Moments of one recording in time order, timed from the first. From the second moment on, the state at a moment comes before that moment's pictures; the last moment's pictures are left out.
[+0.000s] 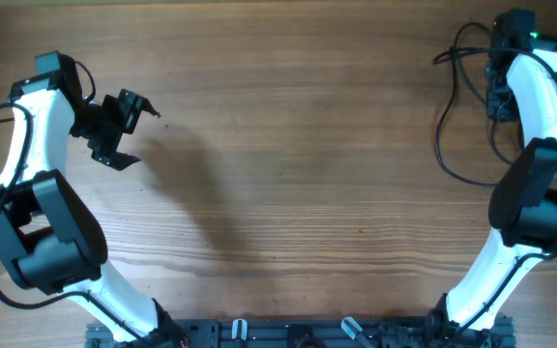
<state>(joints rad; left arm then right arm) 0.31 1.94 1.50 -1.07 0.45 -0.77 -0.20 2.11 1.77 -1.13 0.64 -0.08</state>
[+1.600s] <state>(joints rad) 0.31 1.94 1.50 -1.07 0.45 -0.77 0.07 1.34 1.82 -1.09 -0.32 -0.13</state>
